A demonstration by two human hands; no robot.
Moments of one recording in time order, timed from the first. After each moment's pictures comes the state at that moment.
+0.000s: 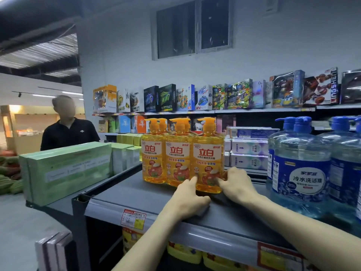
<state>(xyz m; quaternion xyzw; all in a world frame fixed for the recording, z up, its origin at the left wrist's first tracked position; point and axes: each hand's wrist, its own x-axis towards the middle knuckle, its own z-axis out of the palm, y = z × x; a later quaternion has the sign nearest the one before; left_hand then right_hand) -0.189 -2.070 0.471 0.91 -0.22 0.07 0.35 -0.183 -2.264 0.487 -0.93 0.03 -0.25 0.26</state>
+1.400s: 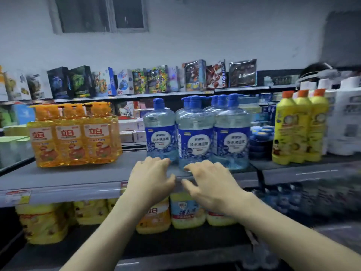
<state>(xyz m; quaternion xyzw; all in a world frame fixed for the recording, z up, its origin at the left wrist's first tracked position) -0.446 -2.244 0.506 0.91 -0.34 0.20 0.10 -0.544 -2.392 0.496 -0.98 0.06 -0.20 0.01</state>
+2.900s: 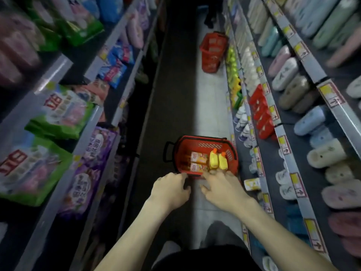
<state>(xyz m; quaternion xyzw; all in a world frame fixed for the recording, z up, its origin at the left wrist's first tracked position) -1.032 -2.802 0.146 0.48 -0.83 -0.27 -0.13 -1.199 -2.736 0.138 -0.65 0.73 0.09 0.19</state>
